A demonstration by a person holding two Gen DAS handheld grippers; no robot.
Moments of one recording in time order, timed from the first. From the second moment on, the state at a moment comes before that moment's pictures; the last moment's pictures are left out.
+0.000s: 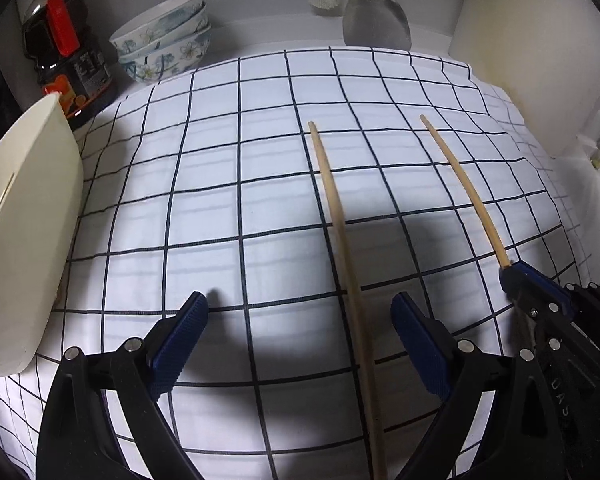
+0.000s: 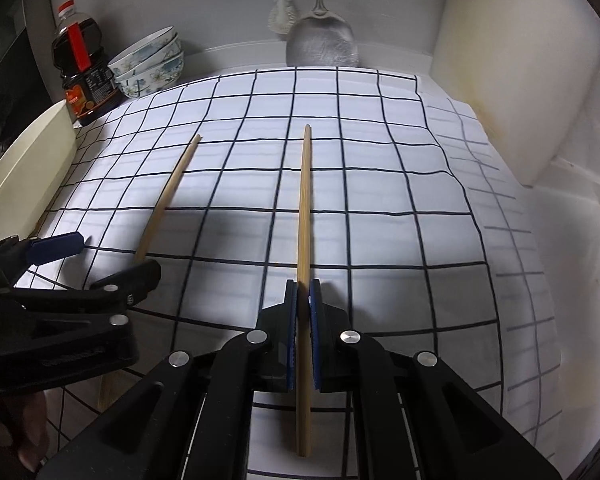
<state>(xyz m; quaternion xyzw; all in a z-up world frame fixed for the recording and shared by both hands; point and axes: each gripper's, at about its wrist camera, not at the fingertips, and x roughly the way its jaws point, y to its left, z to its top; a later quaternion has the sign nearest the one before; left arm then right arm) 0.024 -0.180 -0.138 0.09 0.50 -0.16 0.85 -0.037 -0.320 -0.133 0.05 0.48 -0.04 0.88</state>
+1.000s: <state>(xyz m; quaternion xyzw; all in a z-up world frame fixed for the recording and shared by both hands) 0.020 -0.116 -0.055 0.04 0.49 -0.21 0.85 -0.038 -0.276 -0.061 0.10 0.45 0.00 0.89</state>
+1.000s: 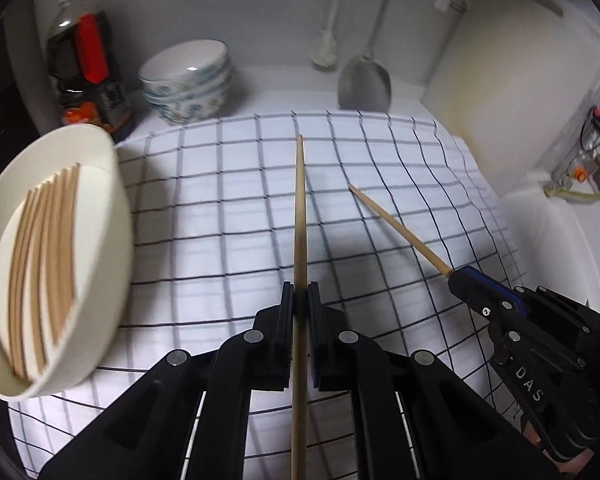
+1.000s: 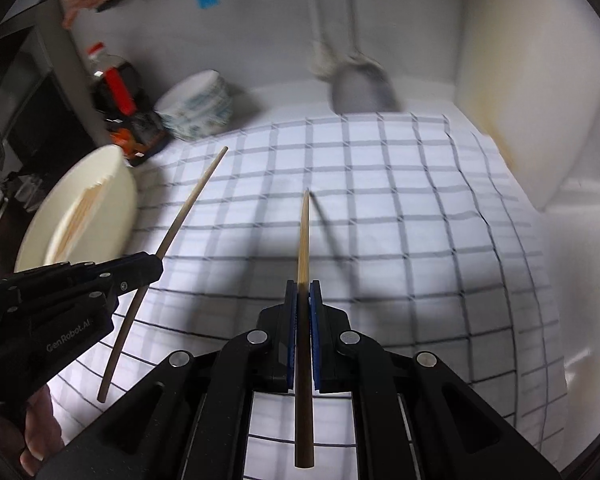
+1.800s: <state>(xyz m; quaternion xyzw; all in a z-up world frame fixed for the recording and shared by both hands) 0.083 0.125 -0.028 -0.05 0.48 -0.07 0.87 0.079 -0.045 0.003 0.05 0.41 0.17 0.89</state>
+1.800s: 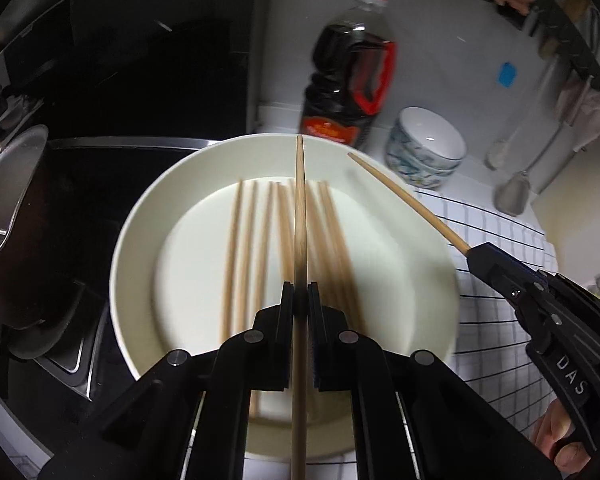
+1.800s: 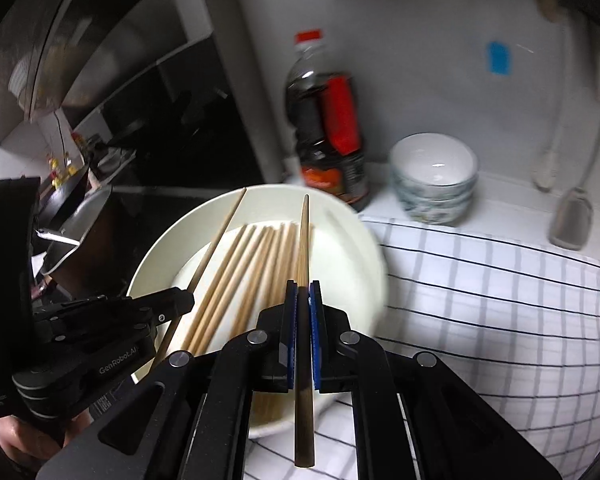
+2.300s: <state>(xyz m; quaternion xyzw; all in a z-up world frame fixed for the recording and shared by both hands) 0.117 0.144 -0.084 -0.04 0.53 -0.06 0.85 0.113 0.000 -0.054 0.03 0.48 0.16 0.86</state>
